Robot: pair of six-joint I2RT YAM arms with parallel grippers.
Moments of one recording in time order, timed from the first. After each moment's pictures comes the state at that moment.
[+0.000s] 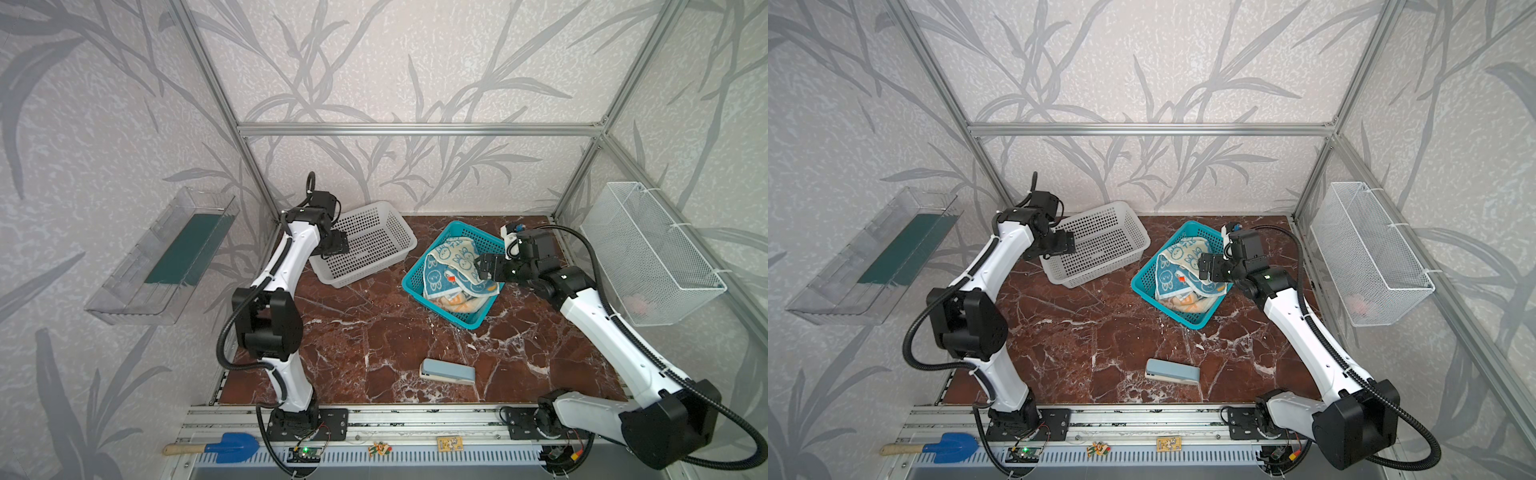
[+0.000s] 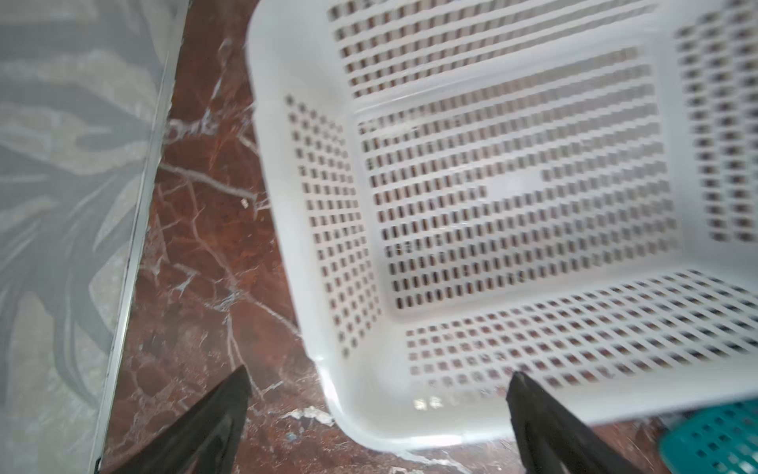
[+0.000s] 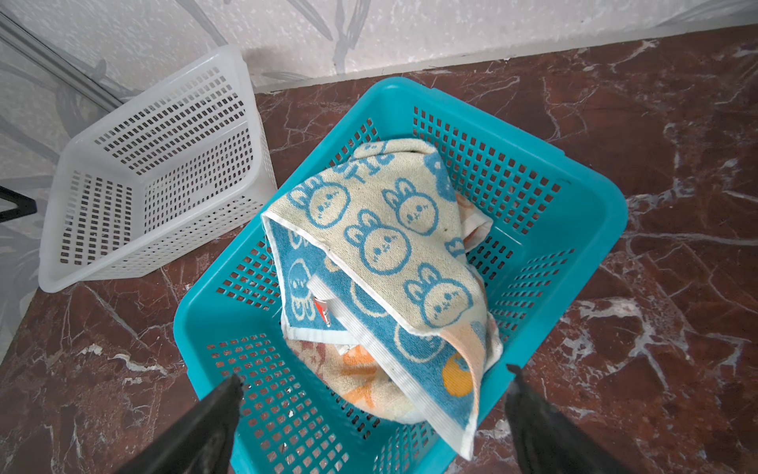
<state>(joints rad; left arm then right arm) -0.16 1.77 1.72 -1.07 -0.18 -0.28 0.33 1.23 1.14 -0.61 -0.06 0.32</state>
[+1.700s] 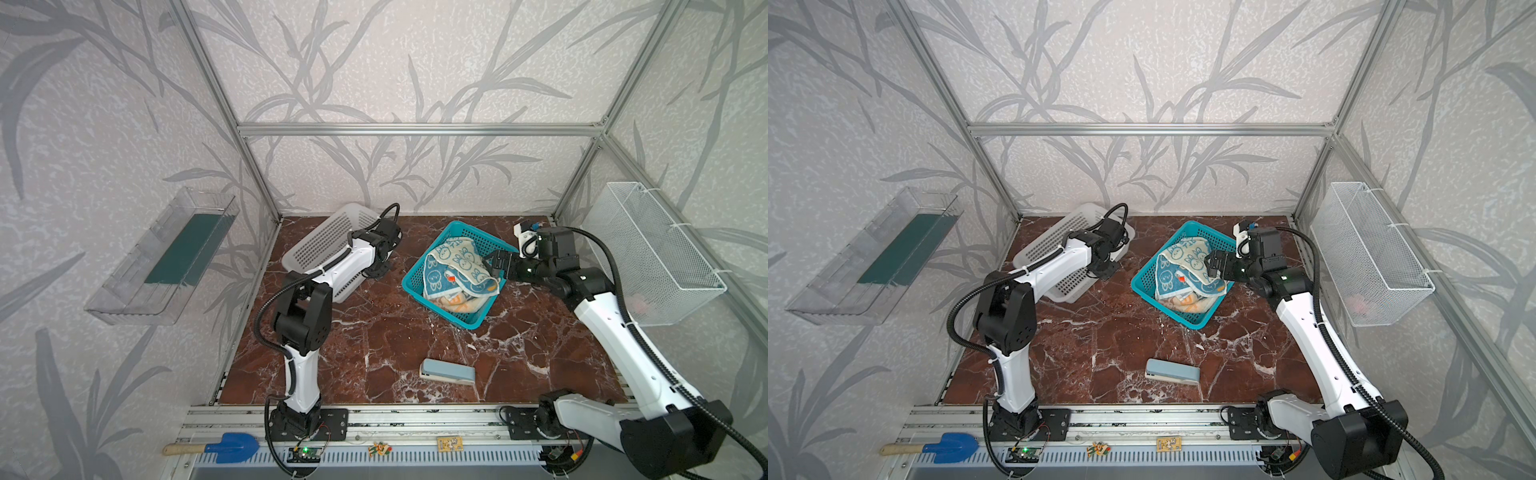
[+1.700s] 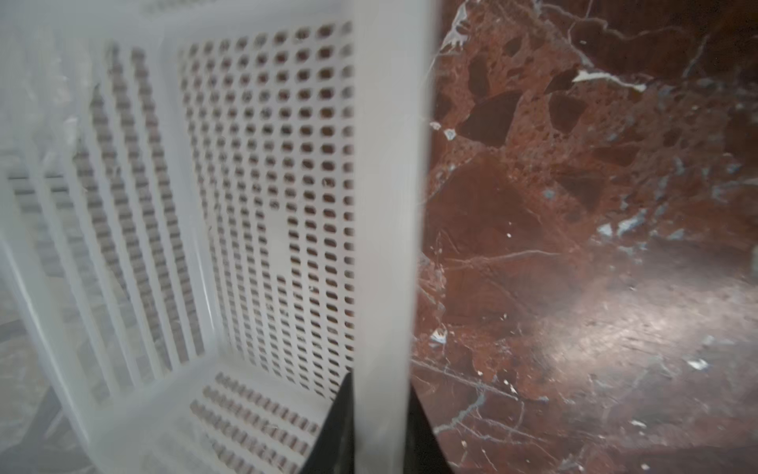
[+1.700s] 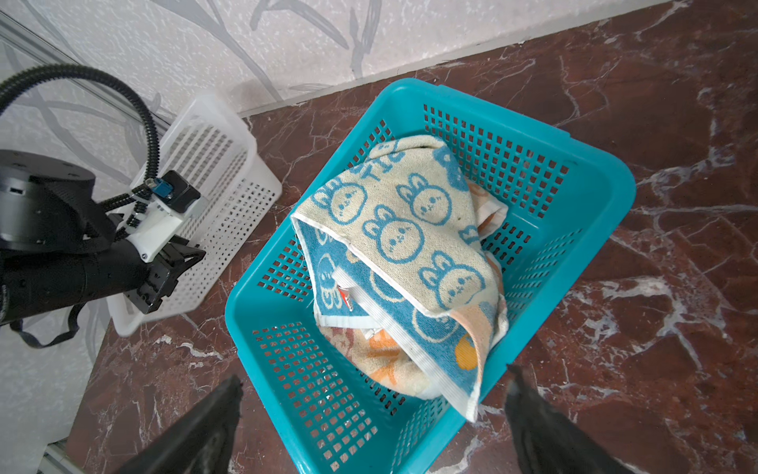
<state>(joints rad) -0.44 1.92 1.56 -0.89 -0.40 0.27 0.21 1.18 1.15 -0.67 -0.24 0.37</state>
